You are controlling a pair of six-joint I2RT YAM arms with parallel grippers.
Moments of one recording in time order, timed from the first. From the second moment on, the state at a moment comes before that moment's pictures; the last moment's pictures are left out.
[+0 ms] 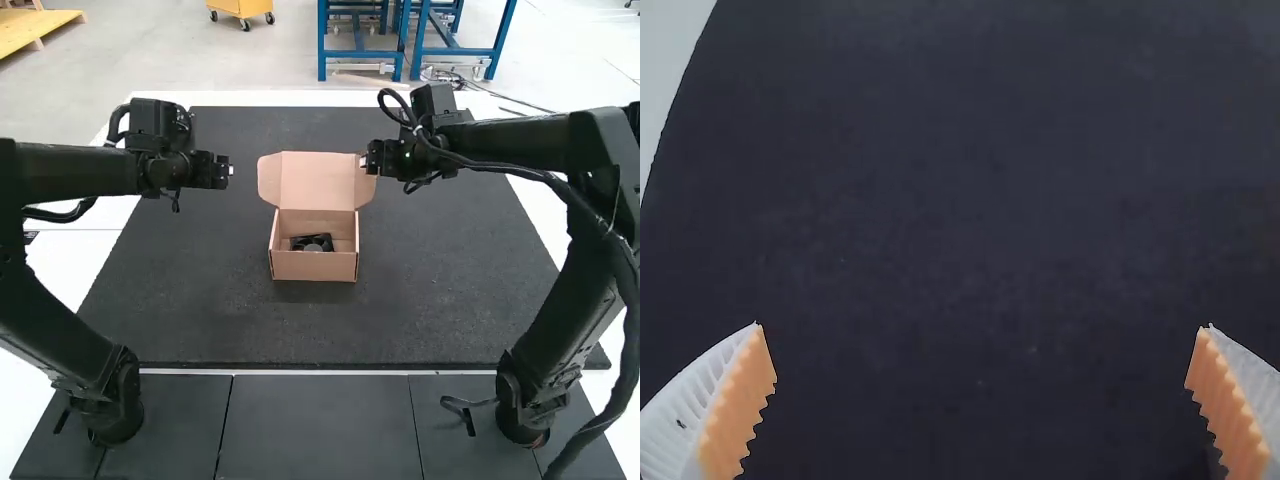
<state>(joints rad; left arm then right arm) -0.11 1.41 0.87 0.01 0.00 0.00 0.38 1.63 1.13 -0.18 -0.13 0.26</state>
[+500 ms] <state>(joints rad) -0.11 1.60 1.01 0.05 0.02 0.02 0.37 1.69 1.18 -0.18 -0.13 0.25</state>
